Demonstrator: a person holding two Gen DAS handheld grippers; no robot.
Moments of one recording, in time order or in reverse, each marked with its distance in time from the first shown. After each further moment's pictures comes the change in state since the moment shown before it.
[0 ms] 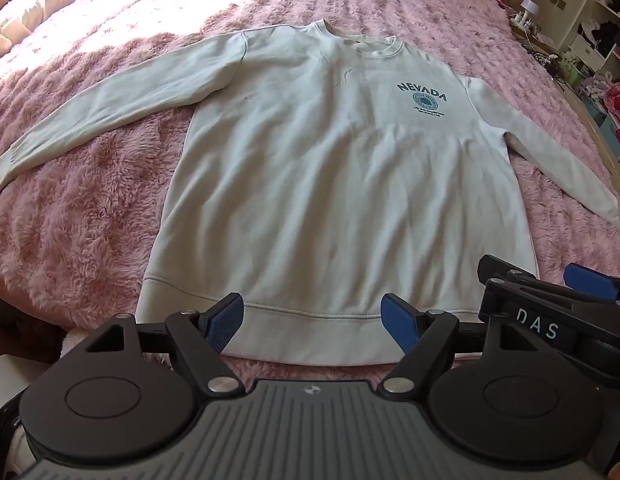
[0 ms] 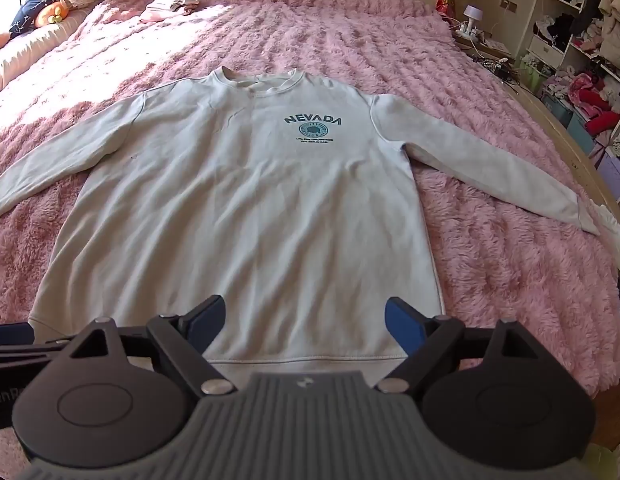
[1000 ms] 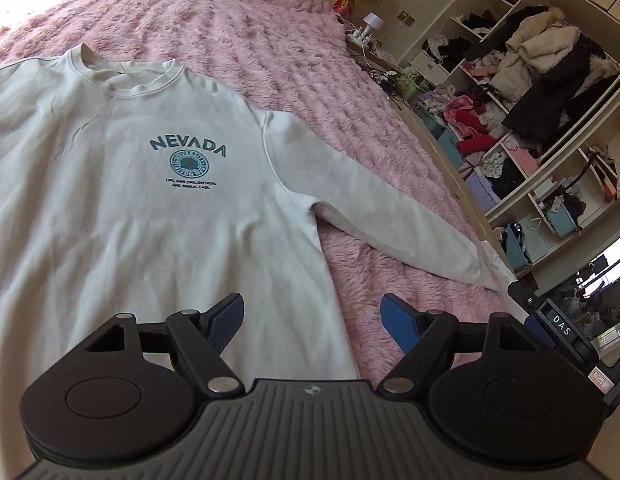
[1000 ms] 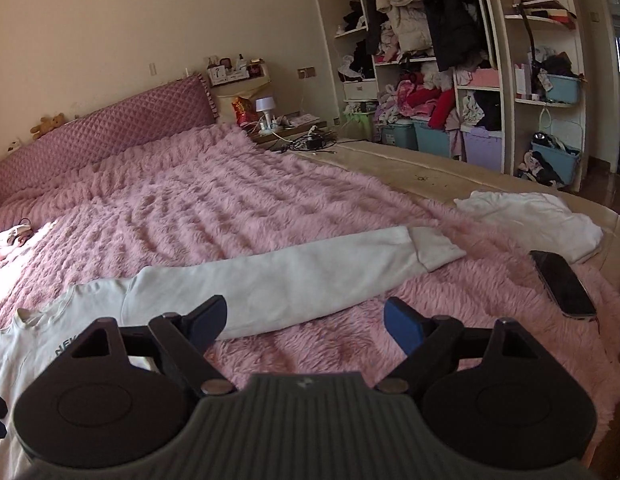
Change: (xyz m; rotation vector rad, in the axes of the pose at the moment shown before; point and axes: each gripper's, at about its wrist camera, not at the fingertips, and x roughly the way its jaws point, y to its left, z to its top) left arm 0.132 -0.144 0.122 0.126 -0.080 -0.576; right arm 0.087 -0.309 0.016 0.584 -0.450 -0.248
